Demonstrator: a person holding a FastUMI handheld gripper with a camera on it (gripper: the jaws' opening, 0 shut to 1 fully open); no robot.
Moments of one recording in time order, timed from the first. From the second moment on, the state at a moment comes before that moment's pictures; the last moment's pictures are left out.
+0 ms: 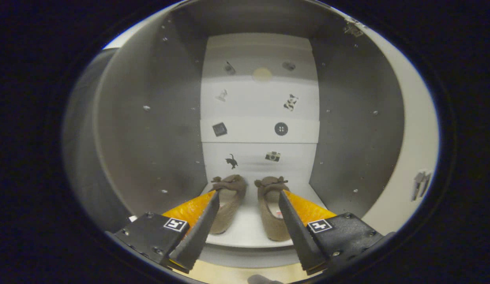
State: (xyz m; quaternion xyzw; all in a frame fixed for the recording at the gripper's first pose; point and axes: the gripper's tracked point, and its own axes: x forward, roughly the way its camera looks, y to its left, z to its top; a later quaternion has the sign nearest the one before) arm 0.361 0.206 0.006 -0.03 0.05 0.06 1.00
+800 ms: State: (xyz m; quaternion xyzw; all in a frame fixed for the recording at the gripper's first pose) arm 0.005 0.144 -0.003 -0.03 -0.02 0.13 0.99
